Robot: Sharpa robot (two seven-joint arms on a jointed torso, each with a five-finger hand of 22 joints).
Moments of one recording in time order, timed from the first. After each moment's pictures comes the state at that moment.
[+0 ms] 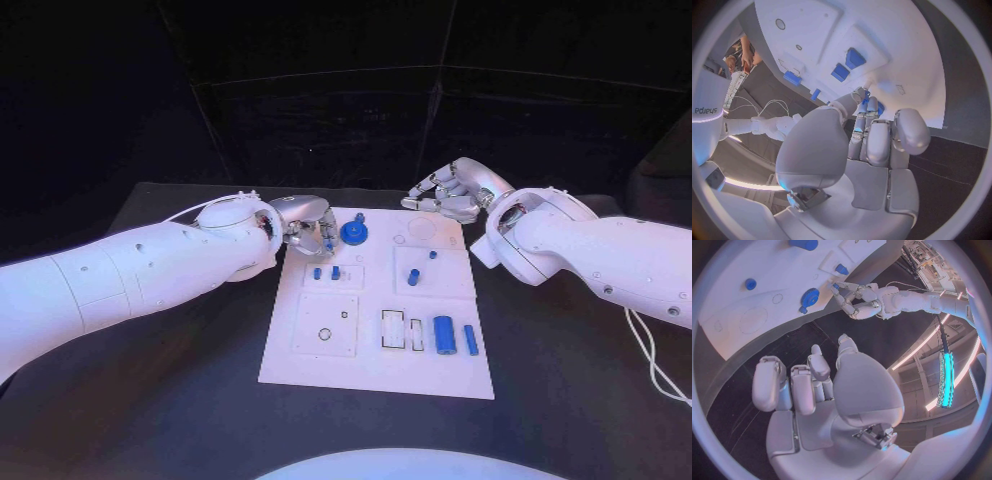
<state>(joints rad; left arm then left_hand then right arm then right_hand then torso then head) 1.25 -0.62 -0.09 1.24 -1.41 -0.14 0.03 1.35 -0.08 0.49 -0.13 0.05 1.07 0.12 0.26 0.09 1.14 0.05 0.32 0.09 1.47 -0.03 1.31 1.08 0.12 1.44 0.07 1.17 1.11 1.26 -0.80 -0.04 1.48 -0.99 -0.45 -0.07 1.28 -0.02 -0.16 0.27 0.35 0.95 0.15 0.13 0.07 1.32 0.06 1.17 1.20 1.47 -0.01 1.47 1.31 0.06 1.41 0.09 1.40 1.22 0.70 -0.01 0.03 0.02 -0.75</state>
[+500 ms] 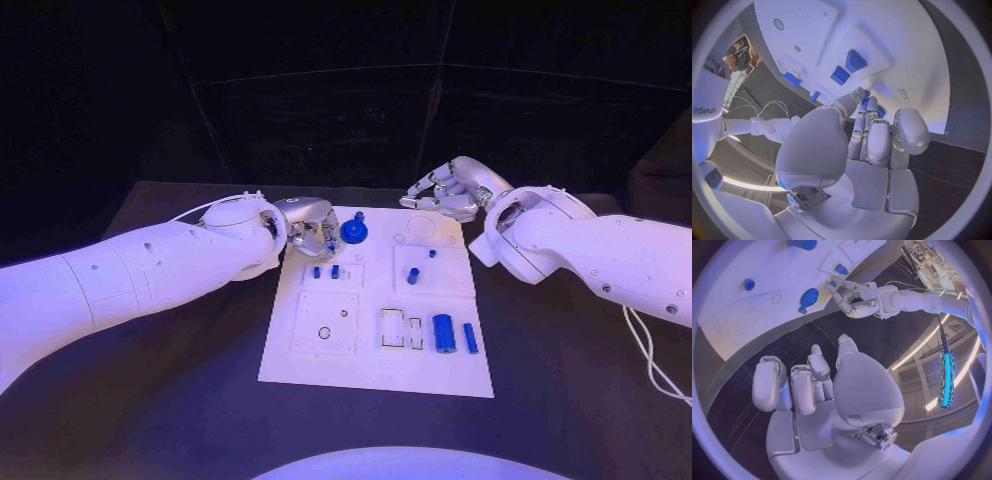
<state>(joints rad) 1.24 -0.60 -0.09 1.21 -1.41 -0.12 0.03 1.34 -0.08 0.49 -0.13 0.05 1.07 0.12 0.26 0.09 1.15 0.05 0.31 0.09 1.47 -0.03 1.31 1.08 0.12 1.44 0.07 1.17 1.11 1.26 -0.80 -0.04 1.48 -0.99 -0.45 -0.07 1.28 -0.02 -0.16 0.27 0.35 0.95 0.15 0.13 0.07 1.32 0.06 1.17 1.20 1.47 -0.01 1.47 1.31 0.06 1.41 0.09 1.40 1.22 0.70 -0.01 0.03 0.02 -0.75</state>
